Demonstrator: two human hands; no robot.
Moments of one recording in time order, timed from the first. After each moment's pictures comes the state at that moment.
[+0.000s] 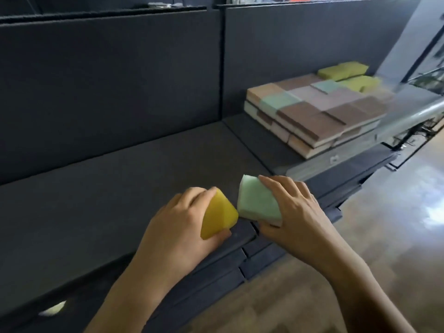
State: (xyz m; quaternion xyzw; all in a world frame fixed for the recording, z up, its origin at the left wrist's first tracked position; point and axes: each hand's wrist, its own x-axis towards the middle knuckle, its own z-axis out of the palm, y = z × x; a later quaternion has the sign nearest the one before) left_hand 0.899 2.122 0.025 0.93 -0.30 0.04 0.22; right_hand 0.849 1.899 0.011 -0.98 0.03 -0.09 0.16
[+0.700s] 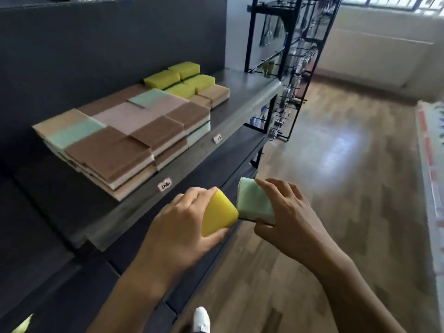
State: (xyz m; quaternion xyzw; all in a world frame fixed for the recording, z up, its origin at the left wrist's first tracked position) left_hand 0.877 1.759 0.010 0.84 -0.49 -0.02 0.22; right_hand 0.734 1.588 -0.006 -0.95 0.27 -0.12 0.15
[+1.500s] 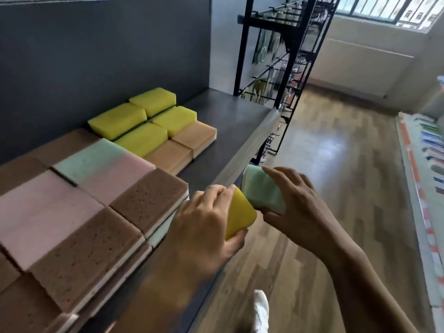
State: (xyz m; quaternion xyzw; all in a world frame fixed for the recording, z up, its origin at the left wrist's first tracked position) left_hand 1.016 1.547 0.016 0.81 -0.53 0.01 0.23; right_hand 0.886 1.378 0.008 -0.94 0.26 -0.16 0.11
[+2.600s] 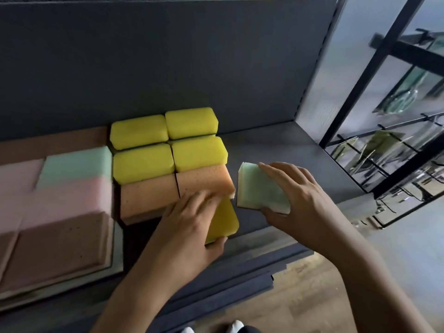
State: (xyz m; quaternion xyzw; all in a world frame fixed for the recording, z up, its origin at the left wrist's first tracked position) left_hand 1.080 1.378 0.004 0.95 -0.26 0.05 0.19; right_hand 1.087 1.137 0.004 -0.96 -0.14 -0.14 0.18
